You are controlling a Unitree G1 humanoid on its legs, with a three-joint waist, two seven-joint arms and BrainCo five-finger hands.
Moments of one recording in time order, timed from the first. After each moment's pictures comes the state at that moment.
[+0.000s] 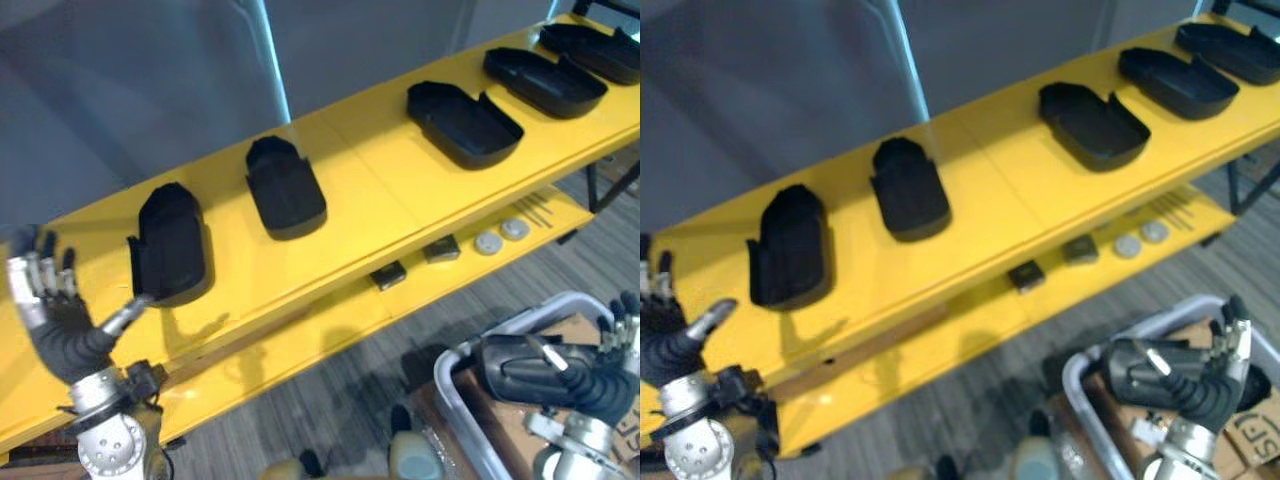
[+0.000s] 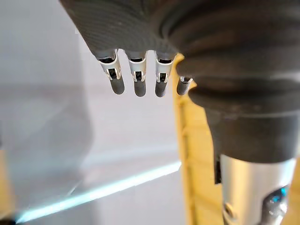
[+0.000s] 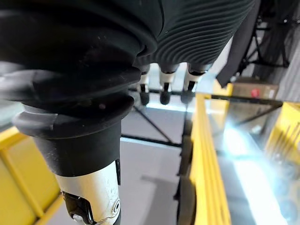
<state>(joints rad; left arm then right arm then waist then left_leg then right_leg) 0.35 0.14 0.25 -0.45 -0.24 -0.43 0.16 0.49 -0.08 -0.32 -0.21 0.03 -0.61 -0.33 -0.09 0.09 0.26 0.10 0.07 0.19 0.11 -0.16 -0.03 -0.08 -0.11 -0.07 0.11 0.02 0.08</state>
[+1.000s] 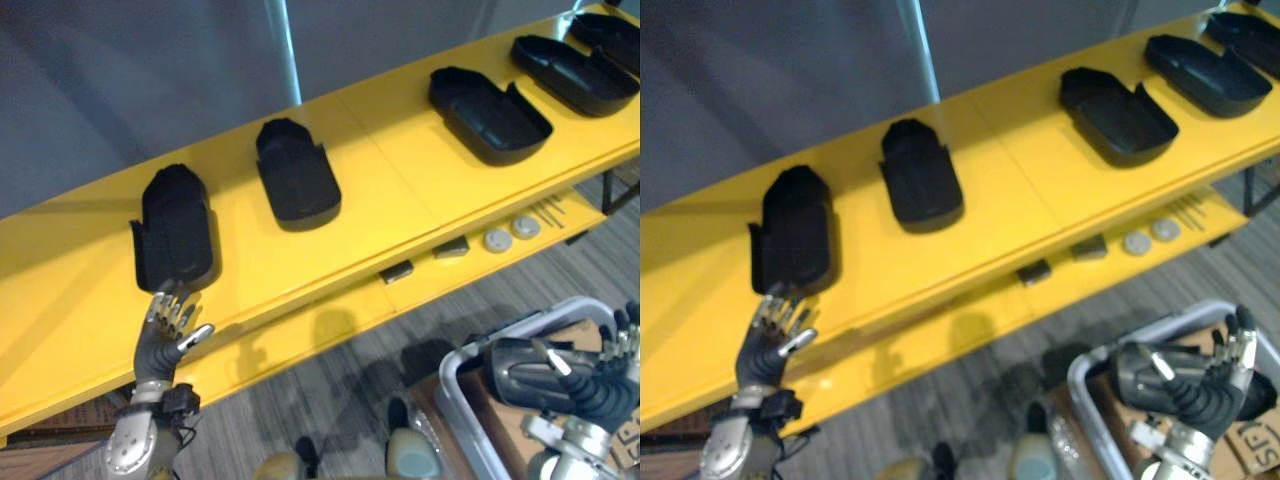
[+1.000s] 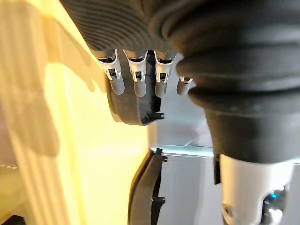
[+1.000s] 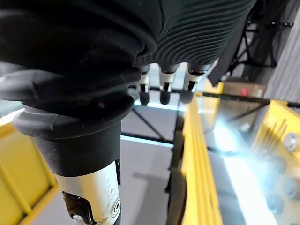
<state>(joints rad) 0.42 0.14 0.21 -0.36 -0.42 -0.01 -0.06 0.51 -0.08 -0.29 -0.21 0.05 -0.61 -0.37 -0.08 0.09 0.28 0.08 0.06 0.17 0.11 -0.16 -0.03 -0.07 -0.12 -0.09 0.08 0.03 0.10</state>
